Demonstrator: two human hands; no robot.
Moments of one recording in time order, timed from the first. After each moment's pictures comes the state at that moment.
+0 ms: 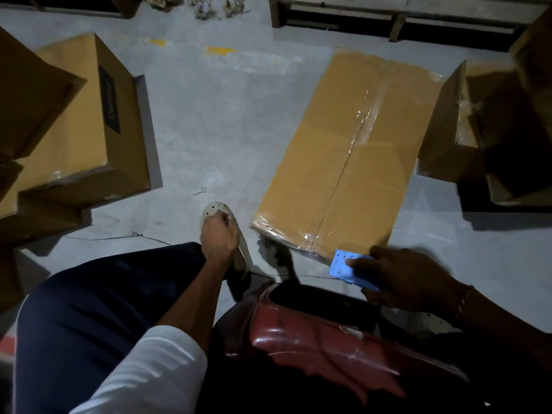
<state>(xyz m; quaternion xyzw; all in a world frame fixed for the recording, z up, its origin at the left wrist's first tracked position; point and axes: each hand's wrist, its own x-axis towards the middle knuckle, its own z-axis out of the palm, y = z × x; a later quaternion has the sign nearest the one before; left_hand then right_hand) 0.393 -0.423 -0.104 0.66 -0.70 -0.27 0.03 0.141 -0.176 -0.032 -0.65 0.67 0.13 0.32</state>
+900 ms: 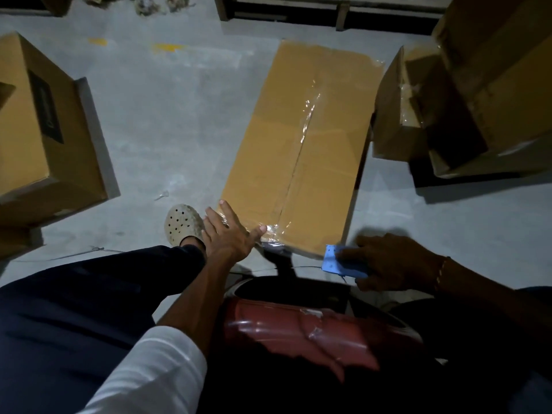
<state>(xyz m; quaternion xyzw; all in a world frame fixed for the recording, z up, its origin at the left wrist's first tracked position) 0.333 -0.365 -0.113 0.53 -0.76 -0.28 -0.22 0.117 -0.146 -0.015 -0.63 0.67 0.20 0.34</state>
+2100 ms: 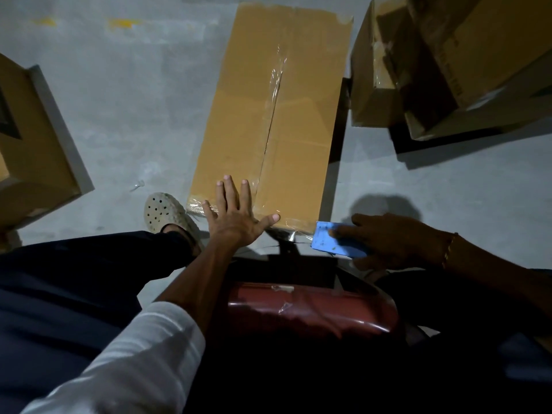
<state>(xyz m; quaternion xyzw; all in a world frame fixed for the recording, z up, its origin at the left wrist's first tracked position) 0.292 -0.327 -0.112 0.36 -0.86 -0.17 -0.32 0.102 -0.104 -0.011 -0.60 0.69 0.17 0.38</state>
